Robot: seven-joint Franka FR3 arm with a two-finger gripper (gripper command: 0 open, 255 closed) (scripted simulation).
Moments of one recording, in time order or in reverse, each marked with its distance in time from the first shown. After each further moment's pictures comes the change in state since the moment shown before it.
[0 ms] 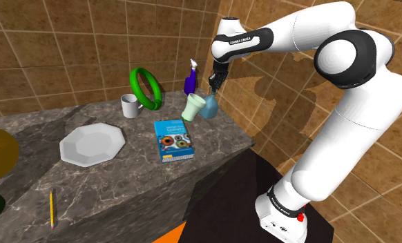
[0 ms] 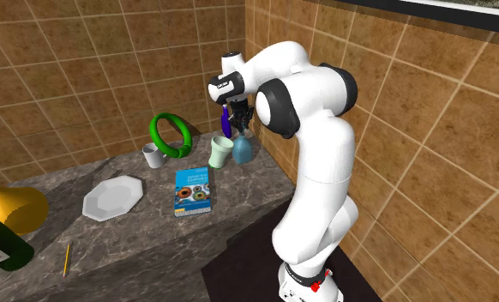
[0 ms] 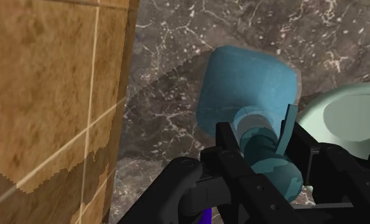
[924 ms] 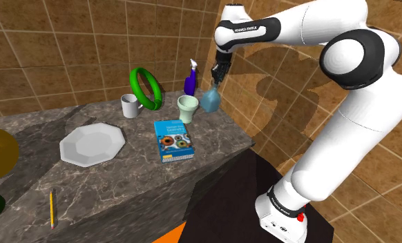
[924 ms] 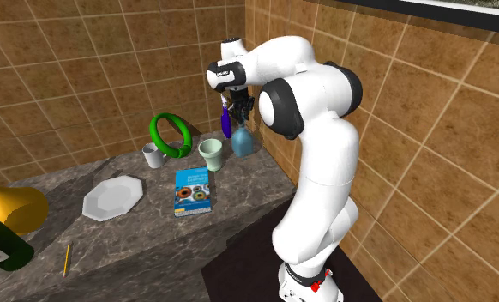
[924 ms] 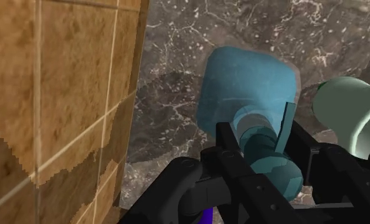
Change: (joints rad) arm 0.001 -0.034 -0.001 0.080 -0.001 -0.114 -0.012
